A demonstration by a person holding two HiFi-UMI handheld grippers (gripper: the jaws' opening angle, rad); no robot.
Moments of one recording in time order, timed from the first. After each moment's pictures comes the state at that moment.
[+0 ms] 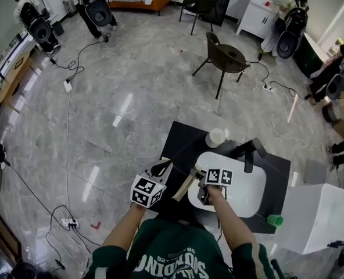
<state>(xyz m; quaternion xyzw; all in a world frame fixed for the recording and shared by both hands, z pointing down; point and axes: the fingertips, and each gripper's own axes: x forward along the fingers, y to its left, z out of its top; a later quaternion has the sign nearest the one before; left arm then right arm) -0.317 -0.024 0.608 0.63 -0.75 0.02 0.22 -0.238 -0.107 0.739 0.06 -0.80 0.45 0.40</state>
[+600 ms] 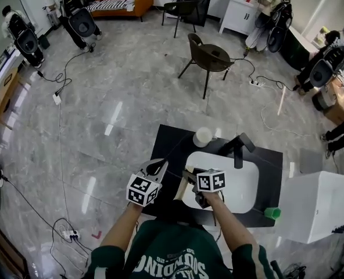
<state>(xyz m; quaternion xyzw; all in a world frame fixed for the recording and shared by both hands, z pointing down) -0.309 -0.054 0.599 0.66 -0.73 0.03 0.20 -0.234 -0.105 0.692 0.00 -0.87 0.32 0.38</state>
